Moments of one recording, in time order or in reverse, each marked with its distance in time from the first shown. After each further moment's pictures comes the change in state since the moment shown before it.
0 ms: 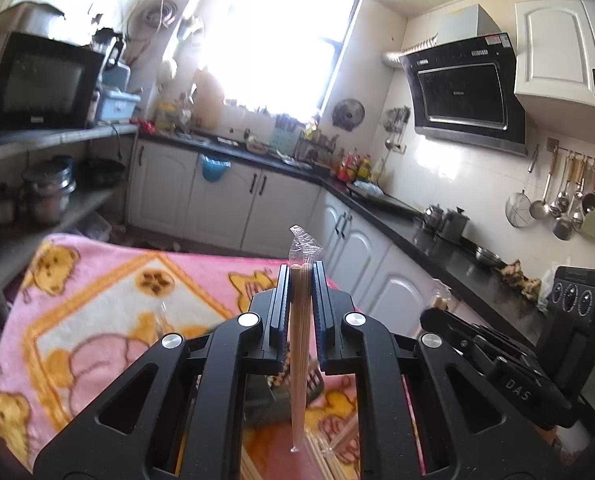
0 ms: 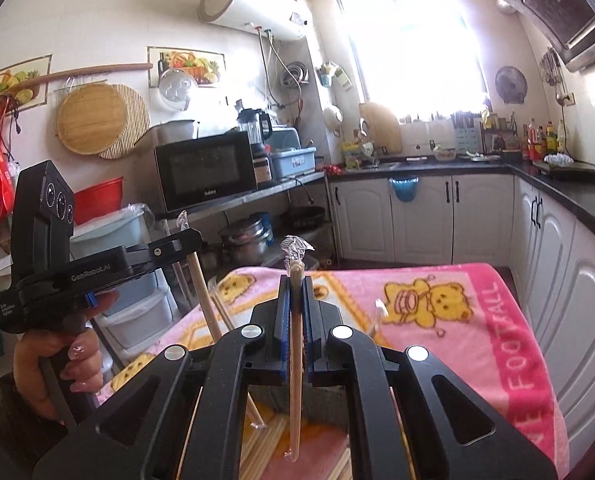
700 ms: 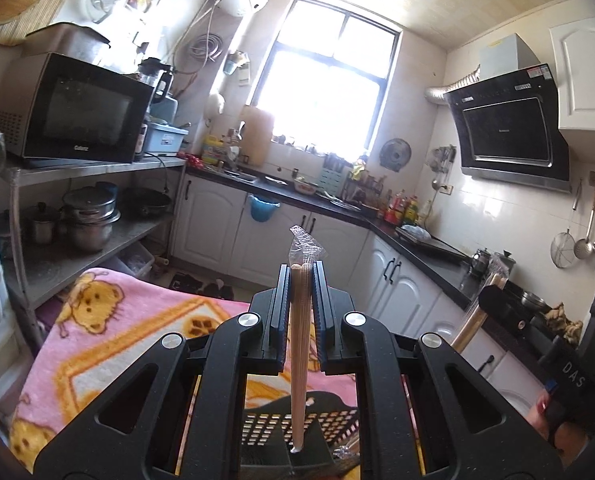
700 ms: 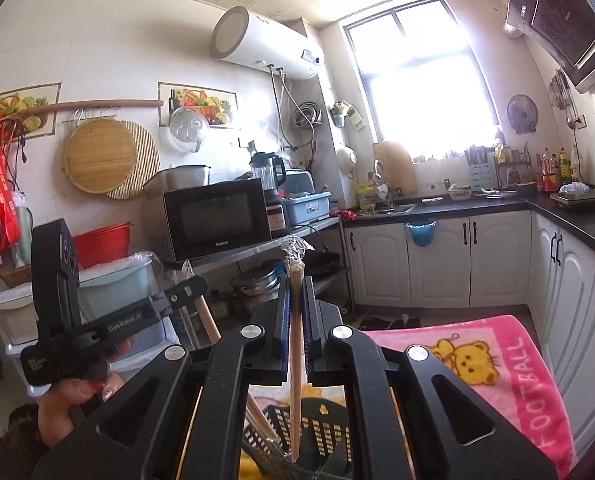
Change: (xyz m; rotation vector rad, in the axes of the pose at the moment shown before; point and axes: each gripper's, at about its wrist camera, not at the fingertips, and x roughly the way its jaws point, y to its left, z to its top) left arm 0.011 0.040 0.037 -0.039 -0.129 0.163; right arm 0.045 0.013 0.052 -0.005 -0.144 0.042
